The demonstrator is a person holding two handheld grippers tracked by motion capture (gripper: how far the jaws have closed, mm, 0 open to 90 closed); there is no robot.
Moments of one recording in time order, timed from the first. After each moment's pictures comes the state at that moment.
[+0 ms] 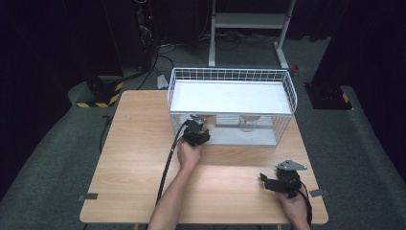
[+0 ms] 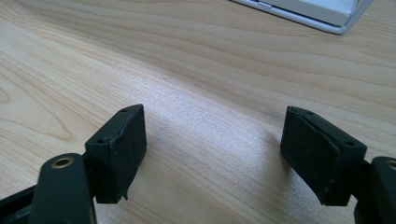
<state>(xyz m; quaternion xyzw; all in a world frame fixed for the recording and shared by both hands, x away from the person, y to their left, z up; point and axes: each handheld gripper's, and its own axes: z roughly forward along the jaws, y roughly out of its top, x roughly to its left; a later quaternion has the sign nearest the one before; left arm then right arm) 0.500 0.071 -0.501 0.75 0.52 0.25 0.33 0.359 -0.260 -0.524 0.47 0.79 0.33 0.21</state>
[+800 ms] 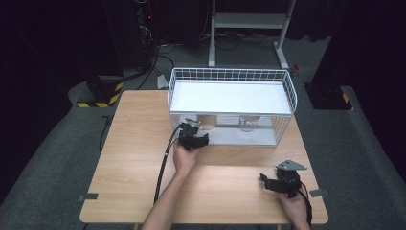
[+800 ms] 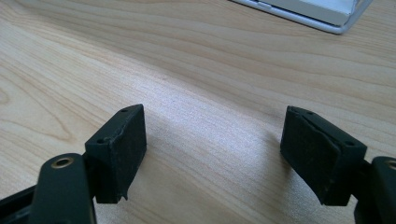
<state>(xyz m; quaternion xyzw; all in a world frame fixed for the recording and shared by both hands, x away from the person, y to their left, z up) 0.471 0.091 -0.489 0.74 0.52 0.22 0.36 0.359 -0.260 -0.524 0.47 0.79 0.33 0.21</state>
